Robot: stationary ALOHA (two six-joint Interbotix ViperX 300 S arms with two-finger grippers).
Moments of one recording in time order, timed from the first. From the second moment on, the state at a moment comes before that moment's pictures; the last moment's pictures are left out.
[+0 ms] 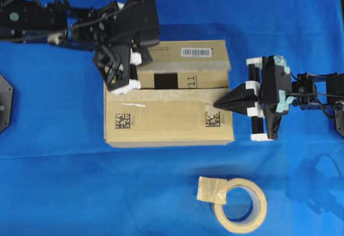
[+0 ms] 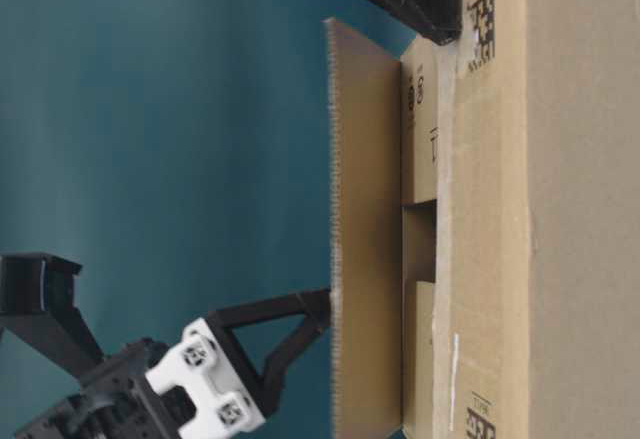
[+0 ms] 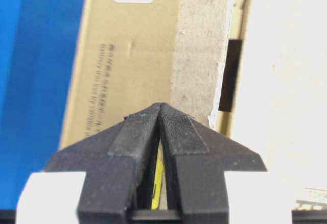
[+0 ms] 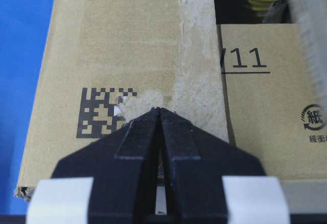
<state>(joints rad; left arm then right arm) 0.17 -0.13 0.48 -0.03 0.54 -0.01 0.03 -0.25 1.02 0.14 -0.29 0.01</state>
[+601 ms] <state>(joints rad) 0.12 -0.15 0.70 -0.03 0.25 -0.12 -0.01 -0.26 1.02 0.14 -0.31 0.01</state>
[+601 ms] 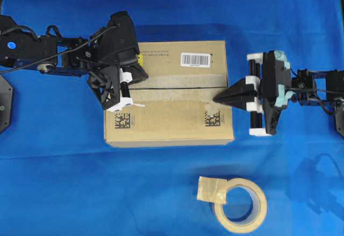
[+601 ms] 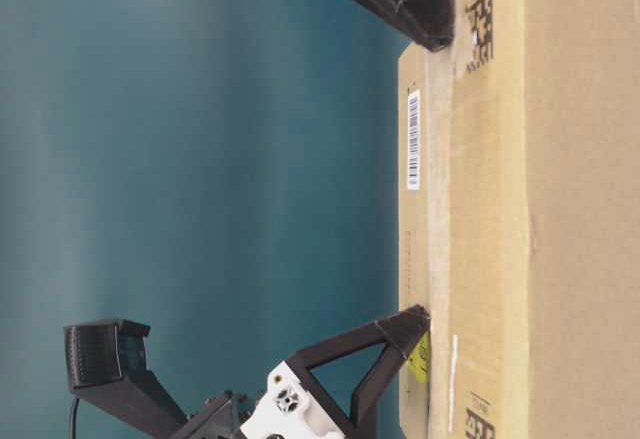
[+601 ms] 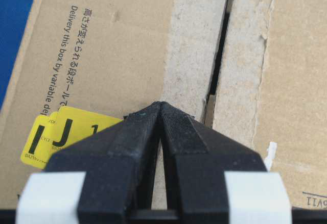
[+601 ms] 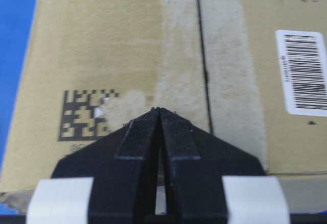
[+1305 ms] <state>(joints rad) 0.12 -0.15 0.70 -0.03 0.23 -0.12 -0.07 -0.24 1.02 0.14 -0.31 0.01</state>
